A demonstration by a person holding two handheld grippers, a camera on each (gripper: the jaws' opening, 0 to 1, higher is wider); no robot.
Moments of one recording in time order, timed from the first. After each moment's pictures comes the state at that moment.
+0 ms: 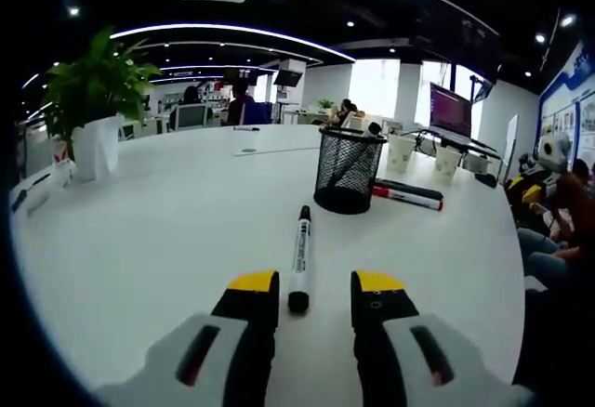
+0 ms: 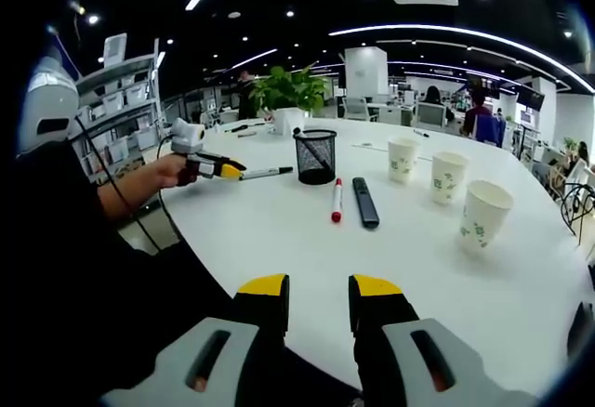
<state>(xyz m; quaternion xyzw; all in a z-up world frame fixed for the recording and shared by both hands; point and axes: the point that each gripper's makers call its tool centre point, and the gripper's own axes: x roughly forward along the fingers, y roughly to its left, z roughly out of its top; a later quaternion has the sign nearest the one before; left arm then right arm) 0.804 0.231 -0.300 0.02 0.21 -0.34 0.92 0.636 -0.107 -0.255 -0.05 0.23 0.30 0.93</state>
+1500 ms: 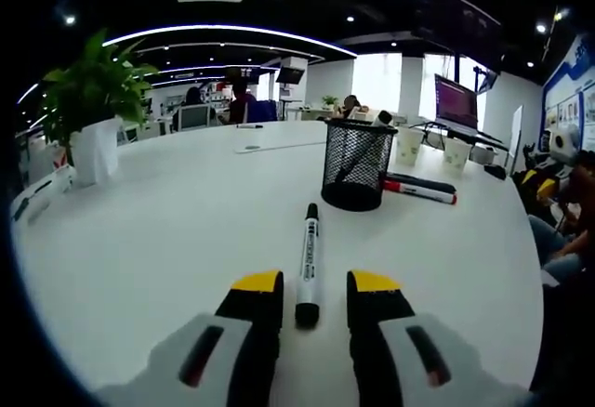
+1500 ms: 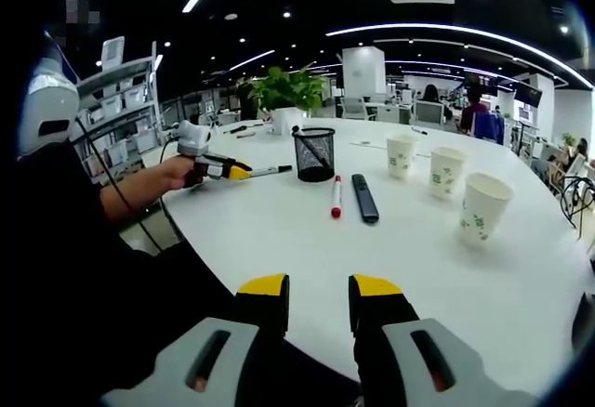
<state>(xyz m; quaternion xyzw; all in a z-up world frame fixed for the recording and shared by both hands) 0.818 0.224 -0.311 0.03 0.21 -0.33 0.92 0.633 -0.109 -0.260 -0.05 0.23 0.29 0.93</state>
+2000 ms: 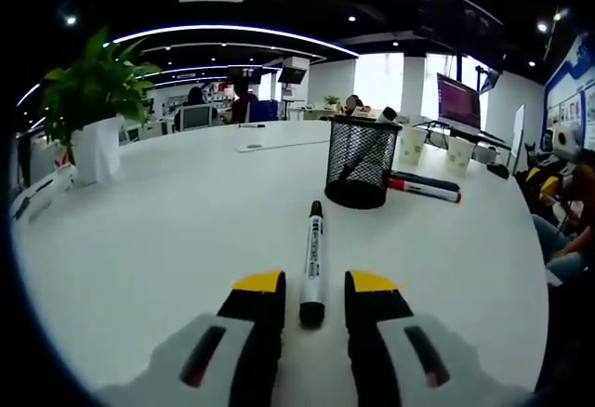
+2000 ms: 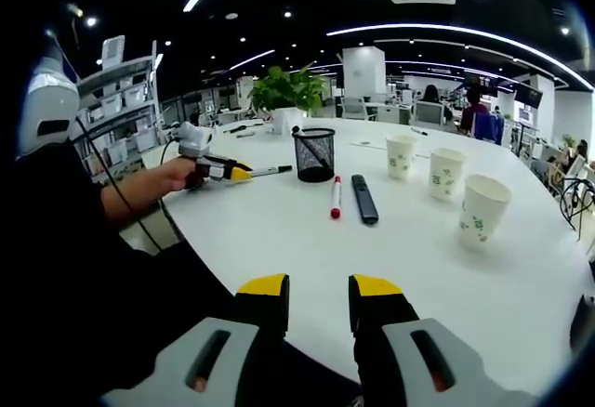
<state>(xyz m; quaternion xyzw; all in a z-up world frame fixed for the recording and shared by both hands) 0.821 0.227 -0.314 0.04 0.21 -0.32 0.92 0.634 -0.109 -0.258 -0.05 0.23 0.29 0.93</state>
